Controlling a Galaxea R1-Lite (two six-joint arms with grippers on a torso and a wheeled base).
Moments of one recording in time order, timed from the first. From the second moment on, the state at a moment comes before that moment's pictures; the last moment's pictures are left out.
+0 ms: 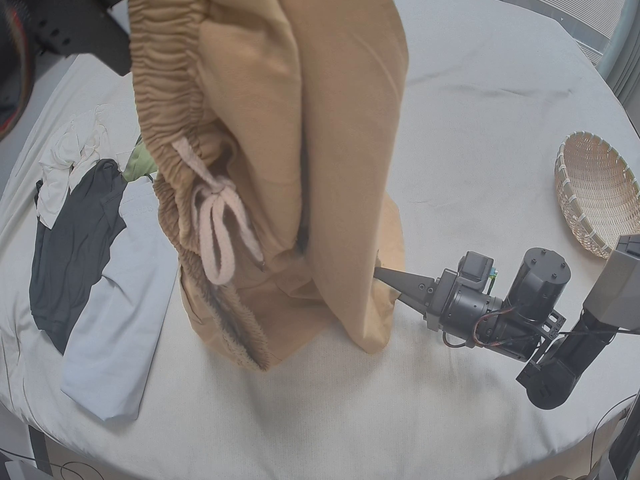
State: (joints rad) left arm -0.84 1.33 -1.24 -0.43 -0.43 -0.65; right arm 0.55 2.00 -0.50 -1.54 0.42 0.96
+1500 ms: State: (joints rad) left arm -0.51 1.31 -1.00 -0.39 -0.44 -0.97; right arm 0.00 1.22 -0.33 -1.20 0.66 0.96
